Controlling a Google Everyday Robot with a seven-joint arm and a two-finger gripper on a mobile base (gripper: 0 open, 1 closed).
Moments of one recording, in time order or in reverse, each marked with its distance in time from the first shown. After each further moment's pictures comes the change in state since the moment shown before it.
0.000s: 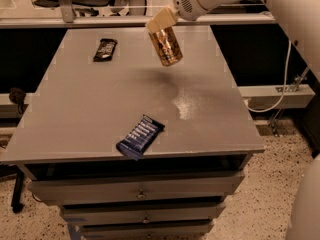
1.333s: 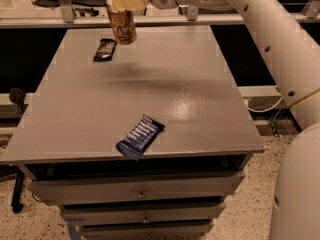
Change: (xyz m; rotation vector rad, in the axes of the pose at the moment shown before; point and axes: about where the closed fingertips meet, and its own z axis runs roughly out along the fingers) arm -0.104 0.043 0.023 -0.186 -0.462 -0.192
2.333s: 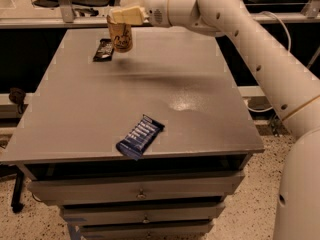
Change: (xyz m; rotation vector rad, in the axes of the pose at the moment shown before) arm 0.038 -0.010 0.025 0.053 -0.089 0.064
